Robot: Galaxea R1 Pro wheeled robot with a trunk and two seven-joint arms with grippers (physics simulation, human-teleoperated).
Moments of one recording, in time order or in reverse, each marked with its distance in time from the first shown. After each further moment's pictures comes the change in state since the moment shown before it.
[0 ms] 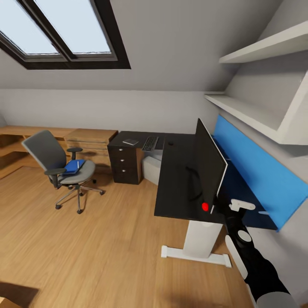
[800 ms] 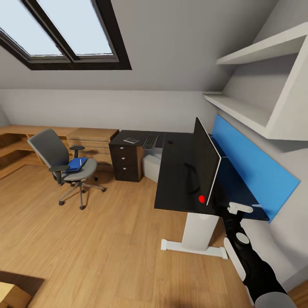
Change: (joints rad) left arm 0.000 -0.002 -0.001 0.000 -0.001 0.000 0.000; right arm 0.000 0.009 0.003 0.045 0.000 -0.001 0.003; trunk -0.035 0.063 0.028
